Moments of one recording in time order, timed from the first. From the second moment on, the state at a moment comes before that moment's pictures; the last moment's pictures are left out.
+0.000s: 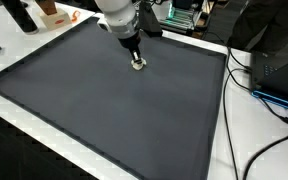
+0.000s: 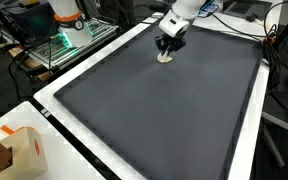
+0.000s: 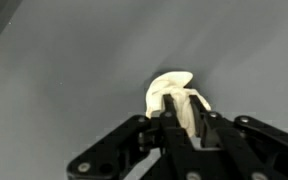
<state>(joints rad) 0.15 0.47 0.00 -1.97 0.13 2.15 0.92</state>
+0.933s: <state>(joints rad) 0.15 0.47 0.00 -1.97 0.13 2.15 0.92</state>
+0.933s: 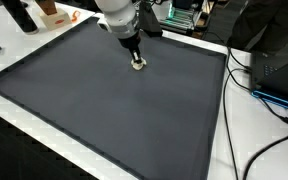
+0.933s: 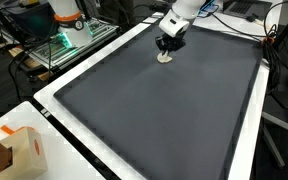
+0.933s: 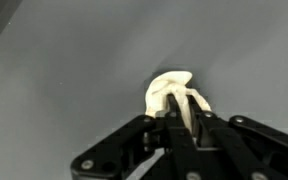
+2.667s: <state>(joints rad) -0.05 0.34 0.01 -2.08 0.54 2.20 0.22</state>
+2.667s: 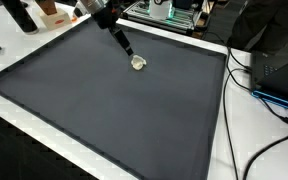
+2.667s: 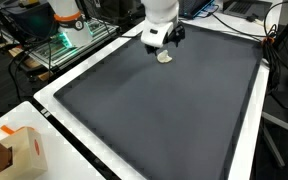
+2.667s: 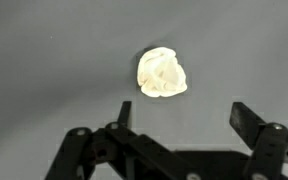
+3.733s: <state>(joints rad) -0.21 0.45 -0.02 -2.17 1.01 2.07 -0.32</state>
